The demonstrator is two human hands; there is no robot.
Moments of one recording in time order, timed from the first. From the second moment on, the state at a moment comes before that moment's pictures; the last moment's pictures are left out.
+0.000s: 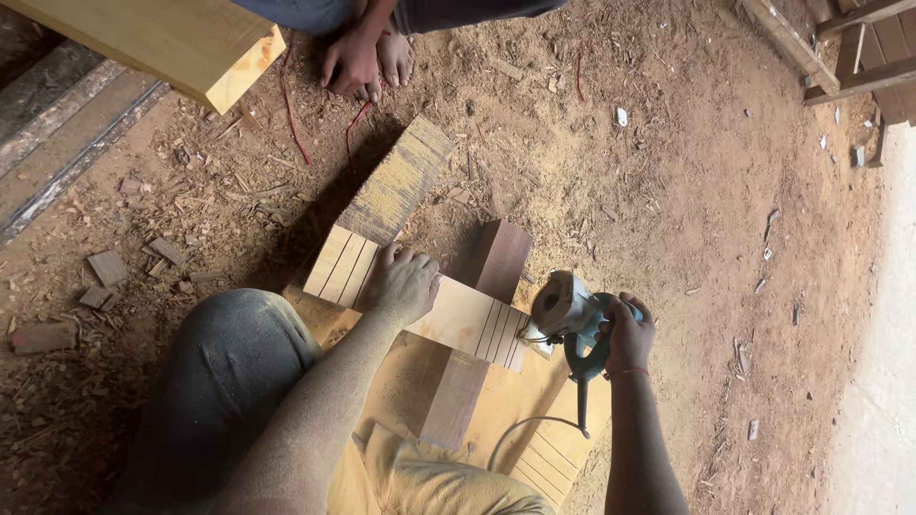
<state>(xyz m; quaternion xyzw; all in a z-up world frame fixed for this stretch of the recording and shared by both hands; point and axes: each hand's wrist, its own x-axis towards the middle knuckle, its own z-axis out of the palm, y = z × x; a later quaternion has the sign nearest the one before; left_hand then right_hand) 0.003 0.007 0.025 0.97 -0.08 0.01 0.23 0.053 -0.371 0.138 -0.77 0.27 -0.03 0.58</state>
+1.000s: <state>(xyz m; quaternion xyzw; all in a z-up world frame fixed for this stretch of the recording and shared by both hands) 0.048 -0.033 0.011 0.97 -0.12 -0.06 0.19 -0.151 -0.300 0.199 -0.70 0.30 -0.04 0.65</state>
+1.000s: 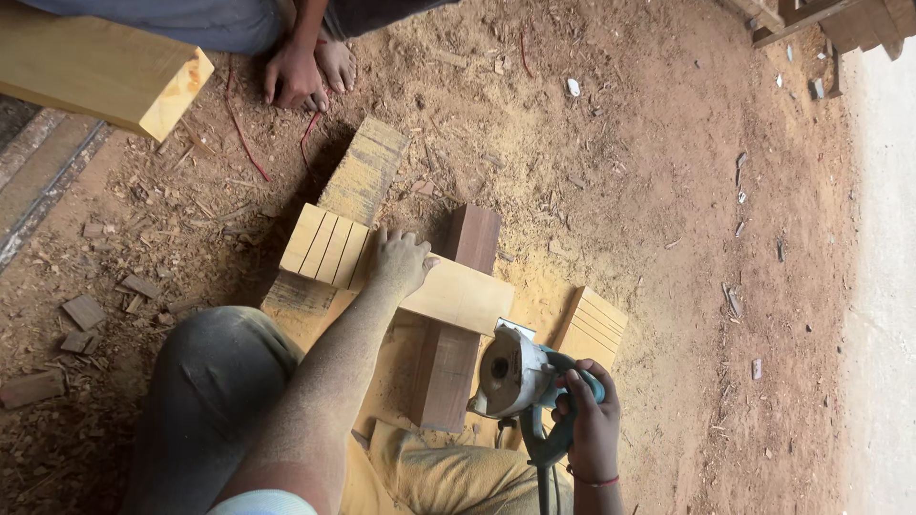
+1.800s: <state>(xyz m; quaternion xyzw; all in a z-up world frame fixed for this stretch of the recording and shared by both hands) -0.005 -0.020 0.000 0.97 -0.11 0.01 0.22 -0.139 -0.249 0.158 -0.73 0.32 0.03 0.60</state>
